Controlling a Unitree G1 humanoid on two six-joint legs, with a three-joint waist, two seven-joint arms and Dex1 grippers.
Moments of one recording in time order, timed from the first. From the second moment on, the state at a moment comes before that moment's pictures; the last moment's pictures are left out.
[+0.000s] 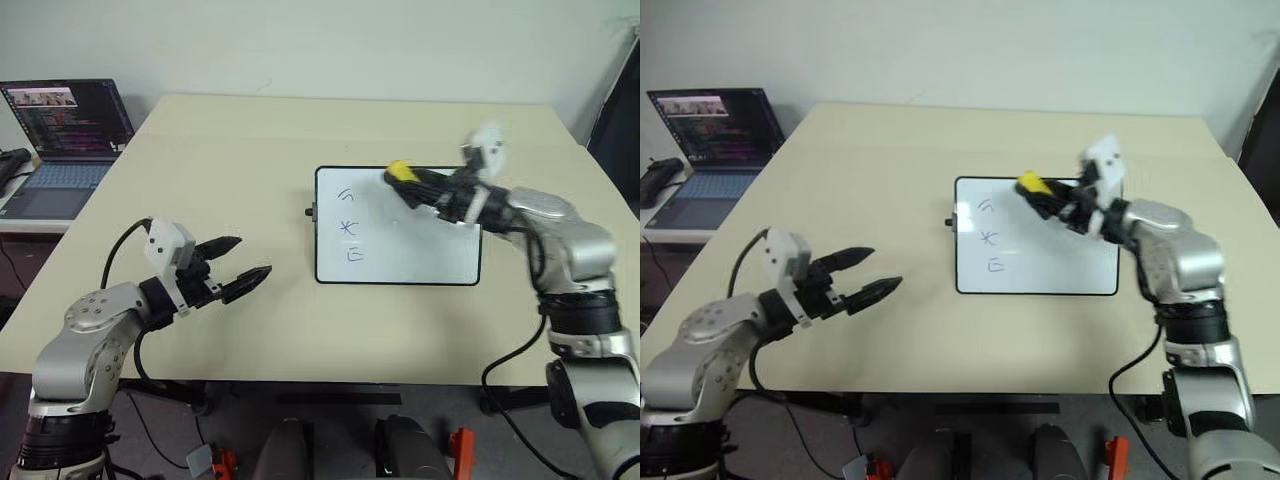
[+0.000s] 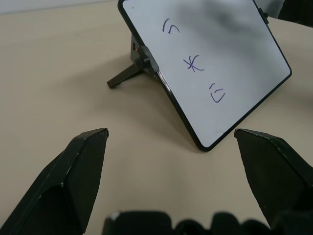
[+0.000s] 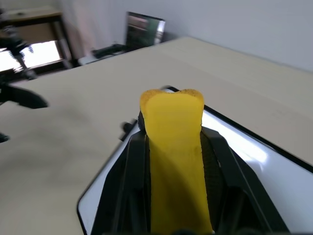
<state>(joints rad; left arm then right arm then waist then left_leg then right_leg) -0.14 0.70 0.24 -0.25 -0.55 0.47 -0.83 -0.83 -0.46 0.09 0.10 0.40 0.54 0.81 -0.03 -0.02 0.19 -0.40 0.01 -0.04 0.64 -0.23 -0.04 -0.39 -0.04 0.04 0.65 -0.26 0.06</state>
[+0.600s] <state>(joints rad) -0.24 0.76 0.22 -0.32 -0.51 0.46 -0.82 -1.21 -0.26 0.32 0.93 -0.14 -0.14 0.64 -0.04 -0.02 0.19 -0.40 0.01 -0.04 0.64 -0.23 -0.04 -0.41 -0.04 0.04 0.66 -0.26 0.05</state>
